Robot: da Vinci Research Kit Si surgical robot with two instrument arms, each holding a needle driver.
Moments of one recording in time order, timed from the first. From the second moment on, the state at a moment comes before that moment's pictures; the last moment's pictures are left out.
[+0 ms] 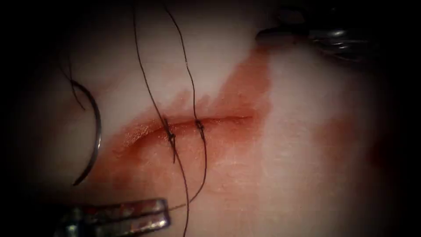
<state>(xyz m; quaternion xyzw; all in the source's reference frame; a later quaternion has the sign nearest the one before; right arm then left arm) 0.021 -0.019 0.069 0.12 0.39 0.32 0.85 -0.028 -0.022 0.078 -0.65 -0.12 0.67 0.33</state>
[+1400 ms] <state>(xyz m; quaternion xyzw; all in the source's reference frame) 0.035 -0.030 0.068 0.22 0.54 0.20 0.79 -0.030 -0.012 0.092 -0.64 -0.11 0.69 0.31</state>
